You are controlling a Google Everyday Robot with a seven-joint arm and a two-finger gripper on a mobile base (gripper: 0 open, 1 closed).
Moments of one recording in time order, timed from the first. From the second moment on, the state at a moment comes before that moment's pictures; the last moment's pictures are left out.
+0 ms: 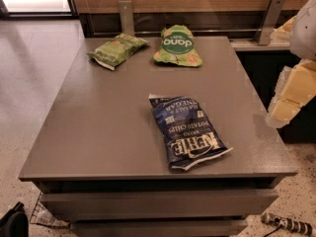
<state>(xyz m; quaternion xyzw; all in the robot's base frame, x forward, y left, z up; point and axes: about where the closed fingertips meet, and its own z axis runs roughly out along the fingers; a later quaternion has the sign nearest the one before) 0.446 -0.210 0.986 -0.59 0.79 -0.03 0.19</state>
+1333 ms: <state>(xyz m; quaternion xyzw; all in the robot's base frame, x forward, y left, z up) 0.506 -0.067 0.902 -0.46 0.83 0.07 0.30</state>
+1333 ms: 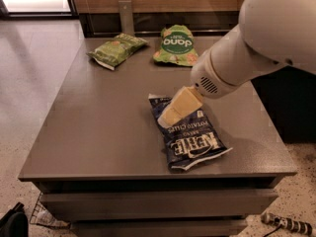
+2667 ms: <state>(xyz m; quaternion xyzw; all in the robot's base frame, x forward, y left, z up) 0.512 -0.066 0.818 -0.43 0.85 0.08 0.30</state>
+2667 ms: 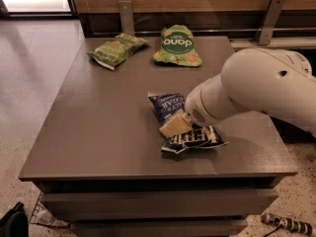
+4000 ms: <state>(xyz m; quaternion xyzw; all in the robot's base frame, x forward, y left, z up) 0.512 -0.066 0.822 -0.43 0.85 0.08 0.30</state>
